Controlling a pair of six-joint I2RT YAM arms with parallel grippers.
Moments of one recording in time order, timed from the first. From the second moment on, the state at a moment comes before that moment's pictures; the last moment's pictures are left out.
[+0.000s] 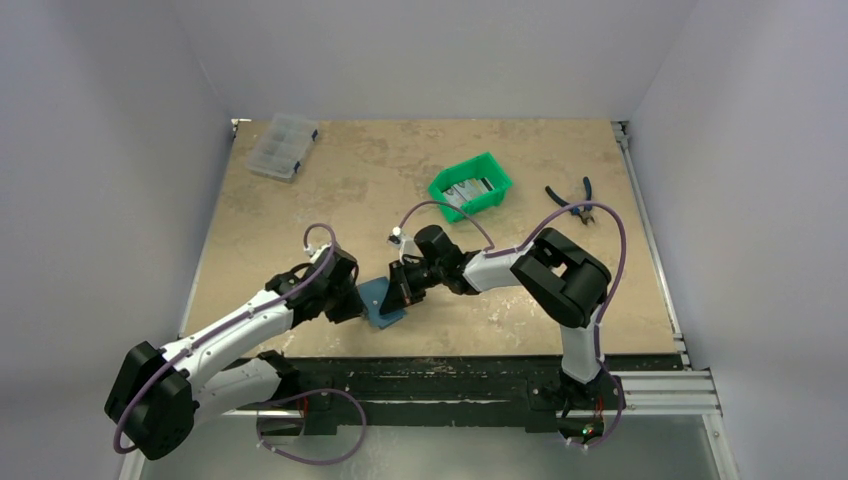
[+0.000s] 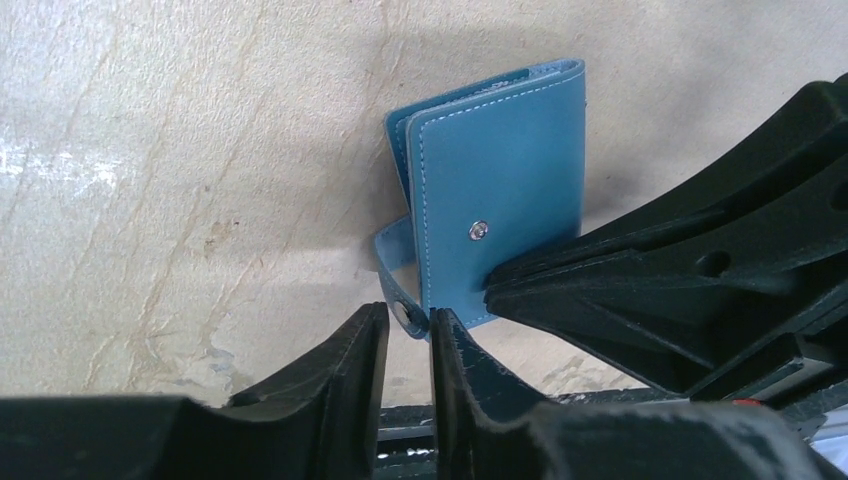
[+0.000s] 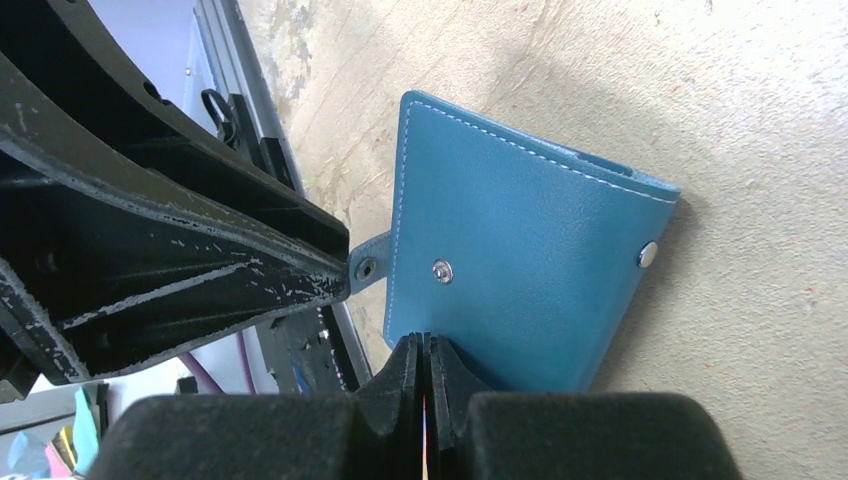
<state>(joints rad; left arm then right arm) -0.64 1.03 0.57 -0.61 -0.09 -1.01 0.86 1.96 0.95 0.33 -0.68 0.65</state>
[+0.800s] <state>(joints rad) -0.64 1.05 0.56 -0.57 -0.06 -0.98 0.87 1.97 0.96 0.33 -0.68 0.65</state>
